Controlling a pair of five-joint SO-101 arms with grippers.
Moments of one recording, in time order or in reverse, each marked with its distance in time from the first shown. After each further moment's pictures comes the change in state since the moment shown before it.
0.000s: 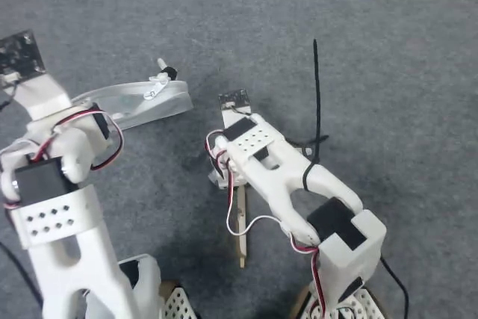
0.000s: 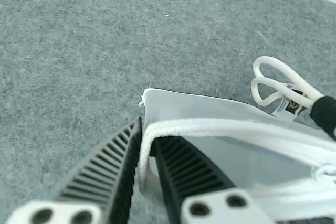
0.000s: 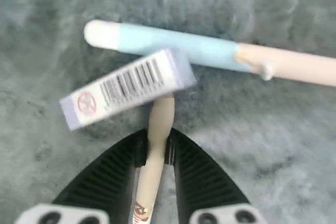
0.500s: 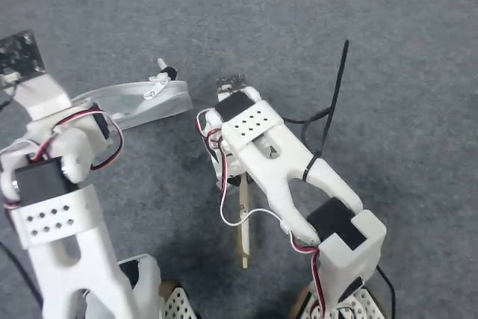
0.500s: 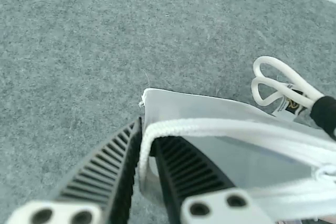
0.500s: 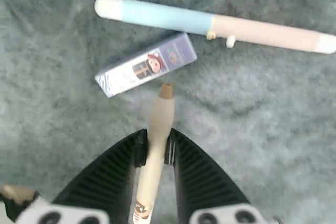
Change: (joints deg) left arm 0.0 0.0 0.0 0.0 0.0; right arm 0.0 0.0 -18.0 24.4 0.0
